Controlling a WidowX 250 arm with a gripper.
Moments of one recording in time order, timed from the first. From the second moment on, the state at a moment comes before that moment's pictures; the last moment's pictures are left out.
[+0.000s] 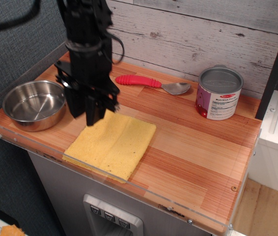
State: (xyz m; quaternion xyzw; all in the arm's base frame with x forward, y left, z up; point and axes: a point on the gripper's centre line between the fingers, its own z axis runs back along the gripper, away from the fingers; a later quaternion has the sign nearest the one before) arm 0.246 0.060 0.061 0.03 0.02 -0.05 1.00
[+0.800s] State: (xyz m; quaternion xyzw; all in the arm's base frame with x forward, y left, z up) arm 0.262 0.045 0.009 0.02 0.01 -0.04 1.00
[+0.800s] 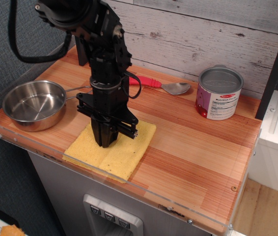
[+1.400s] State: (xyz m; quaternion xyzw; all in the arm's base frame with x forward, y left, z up) arm 0.261 0.010 0.006 0.00 0.00 -0.07 1.00
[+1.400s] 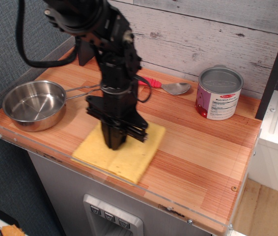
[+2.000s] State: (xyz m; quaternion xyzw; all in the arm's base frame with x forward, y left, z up) arm 0.260 -0.041 0.007 -0.02 -0.01 -0.08 1.00
